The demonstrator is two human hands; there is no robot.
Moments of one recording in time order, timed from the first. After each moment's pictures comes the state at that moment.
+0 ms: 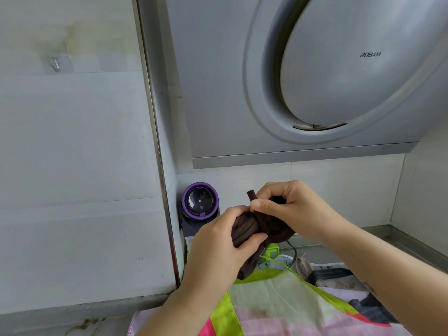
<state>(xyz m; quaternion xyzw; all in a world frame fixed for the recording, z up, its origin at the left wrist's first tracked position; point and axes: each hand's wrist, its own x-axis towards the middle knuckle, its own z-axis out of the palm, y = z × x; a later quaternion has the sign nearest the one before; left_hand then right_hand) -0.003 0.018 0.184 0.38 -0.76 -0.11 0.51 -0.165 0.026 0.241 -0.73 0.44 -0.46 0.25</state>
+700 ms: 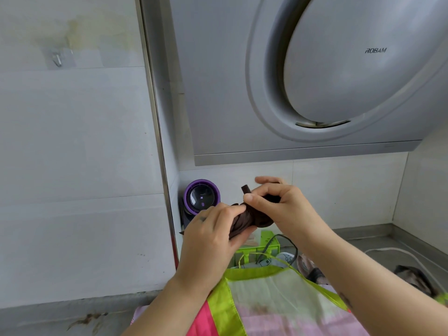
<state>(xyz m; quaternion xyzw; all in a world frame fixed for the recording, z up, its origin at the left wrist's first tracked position) 0.011 -0.014 0.169 0.27 -0.77 0.23 0.54 -0.144 0.013 0.221 -0.63 0.44 -0.57 0.28</state>
